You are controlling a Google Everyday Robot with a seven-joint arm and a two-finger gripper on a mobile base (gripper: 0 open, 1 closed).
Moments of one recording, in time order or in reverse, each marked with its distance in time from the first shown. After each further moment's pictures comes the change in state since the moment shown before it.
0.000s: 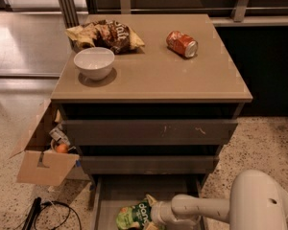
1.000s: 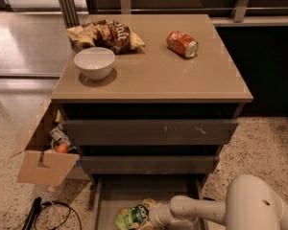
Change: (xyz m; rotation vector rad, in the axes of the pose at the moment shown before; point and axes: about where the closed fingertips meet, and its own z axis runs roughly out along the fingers) arm 0.006 0.006 0.026 -0.034 -0.034 0.051
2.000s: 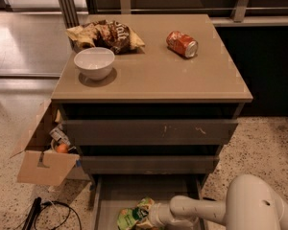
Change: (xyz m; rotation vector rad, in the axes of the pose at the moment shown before) arm 0.000 0.000 0.000 0.000 0.000 0.000
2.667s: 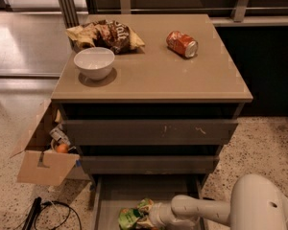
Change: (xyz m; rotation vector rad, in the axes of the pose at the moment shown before) arm -0.011 0.006 -0.013 -0.011 -0.018 -0.007
